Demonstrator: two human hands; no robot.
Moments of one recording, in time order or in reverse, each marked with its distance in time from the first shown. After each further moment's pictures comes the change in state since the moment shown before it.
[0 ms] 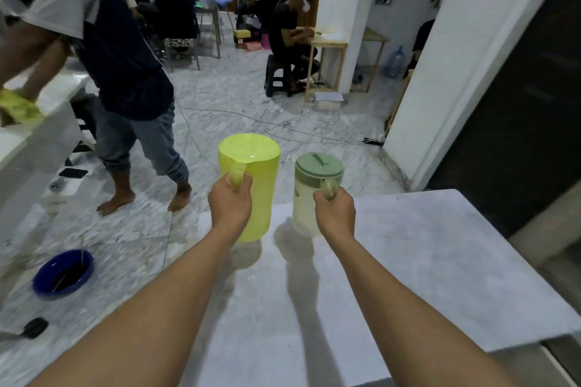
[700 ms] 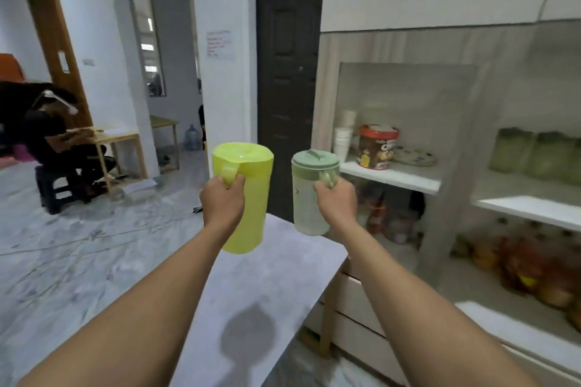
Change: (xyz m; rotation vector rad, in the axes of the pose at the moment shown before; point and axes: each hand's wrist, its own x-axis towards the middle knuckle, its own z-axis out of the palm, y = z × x) left_hand -0.188 0.231 0.053 -0.200 -0.575 0.447; right_hand -0.183 -0.089 -0.306 0.029 0.790 -0.078
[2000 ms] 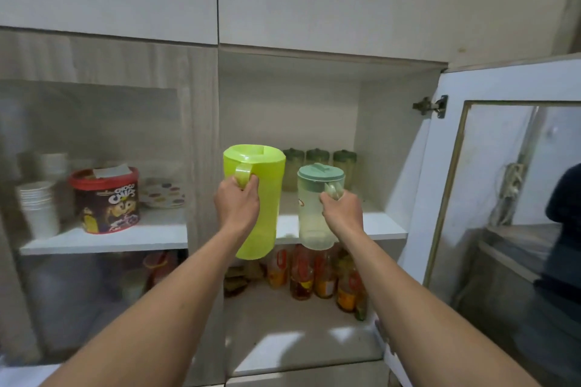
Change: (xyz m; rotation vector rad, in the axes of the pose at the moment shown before) left_hand -0.225 0.300 0.507 -0.459 -0.611 0.237; right_hand 0.180 0.129 -0.535 -0.161 0.675 0.146
